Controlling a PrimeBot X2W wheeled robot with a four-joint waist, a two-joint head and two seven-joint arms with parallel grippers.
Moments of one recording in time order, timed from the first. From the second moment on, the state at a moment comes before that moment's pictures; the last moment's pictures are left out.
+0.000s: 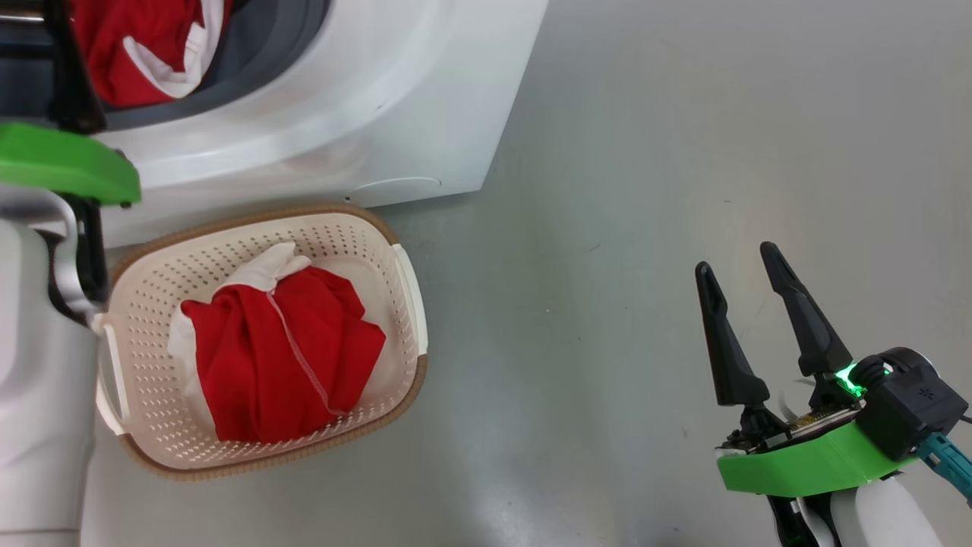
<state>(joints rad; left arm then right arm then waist) -0.93 0.26 -0.06 0.66 -0.33 0.08 -0.25 -0.11 -0.04 0.08 -0.06 0.28 0.12 -0.26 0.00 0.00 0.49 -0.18</state>
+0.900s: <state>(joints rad) -1.25 0.31 -0.04 1.10 -0.44 -0.04 -0.05 -0.13 -0.04 0.15 -0.03 0.27 0.12 -0.26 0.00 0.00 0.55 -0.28</state>
